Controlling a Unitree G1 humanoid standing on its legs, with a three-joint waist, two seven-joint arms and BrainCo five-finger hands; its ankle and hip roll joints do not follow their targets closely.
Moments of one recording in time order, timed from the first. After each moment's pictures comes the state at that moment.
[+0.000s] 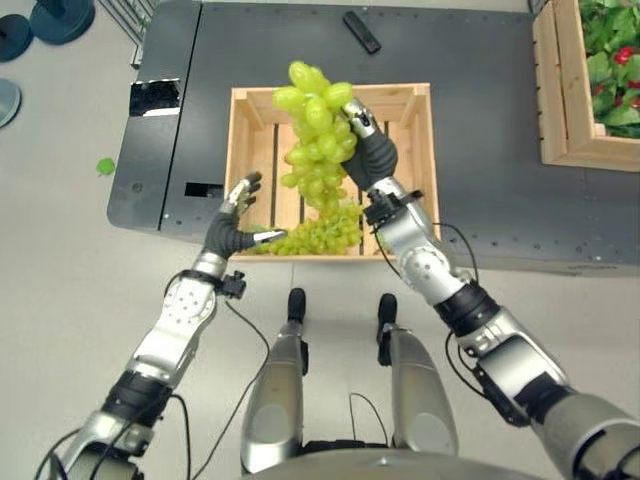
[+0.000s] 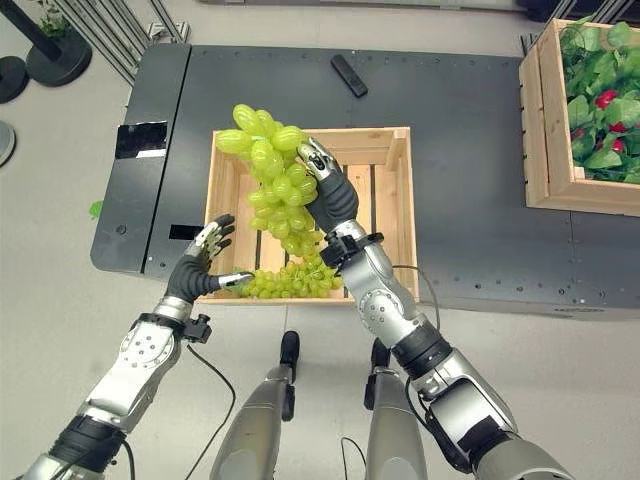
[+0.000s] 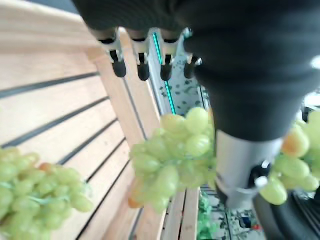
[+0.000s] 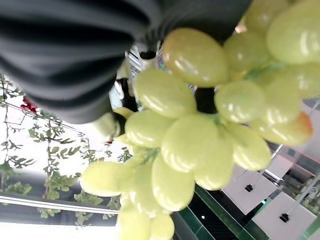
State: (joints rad) left arm -0.25 0.57 -0.29 0.03 -0.30 -0.22 0.08; right arm -0.73 -0.24 0.49 0.17 1.16 -0.21 0.10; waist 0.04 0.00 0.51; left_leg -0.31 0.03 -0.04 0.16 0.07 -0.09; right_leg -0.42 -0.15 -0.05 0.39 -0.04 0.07
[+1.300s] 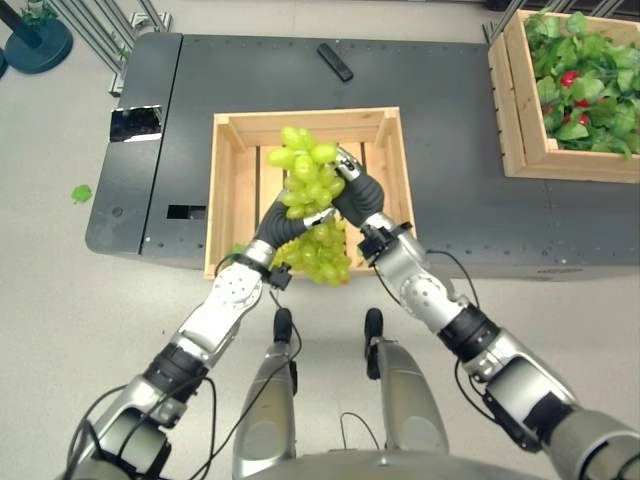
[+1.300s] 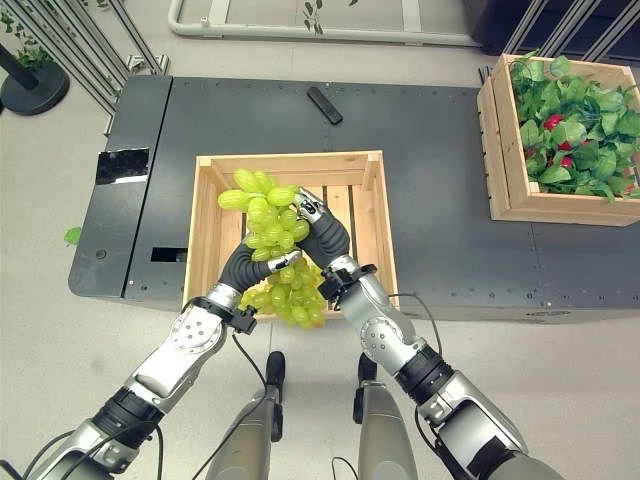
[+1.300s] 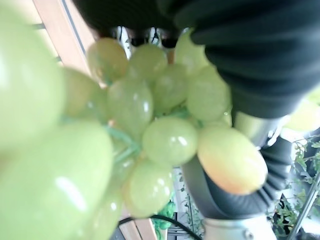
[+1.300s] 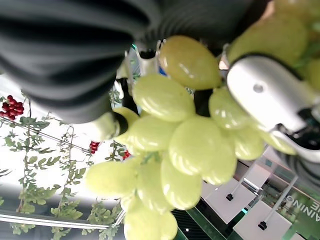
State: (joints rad) left arm -0.36 0.50 -0.45 0.03 -0.24 -0.20 0.12; right arm -0.62 -0.26 0.58 0.17 1.20 -0.20 0.11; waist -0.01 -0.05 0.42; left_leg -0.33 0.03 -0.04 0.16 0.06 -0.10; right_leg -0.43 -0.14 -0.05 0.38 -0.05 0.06
